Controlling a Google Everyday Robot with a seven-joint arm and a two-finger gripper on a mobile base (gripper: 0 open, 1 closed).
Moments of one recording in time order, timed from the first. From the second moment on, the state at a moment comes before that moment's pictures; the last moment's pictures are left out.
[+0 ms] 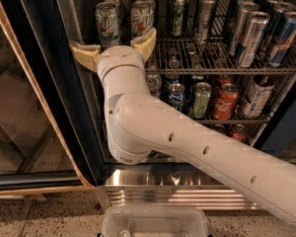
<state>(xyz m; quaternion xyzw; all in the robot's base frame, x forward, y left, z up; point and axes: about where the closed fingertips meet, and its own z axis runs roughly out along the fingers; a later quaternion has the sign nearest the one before) 0.596 0.066 1.006 -0.08 0.64 0.08 0.76</state>
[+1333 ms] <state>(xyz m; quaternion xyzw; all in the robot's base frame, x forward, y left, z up) 0.598 0.070 0.981 -0.04 0.70 0.09 0.71</state>
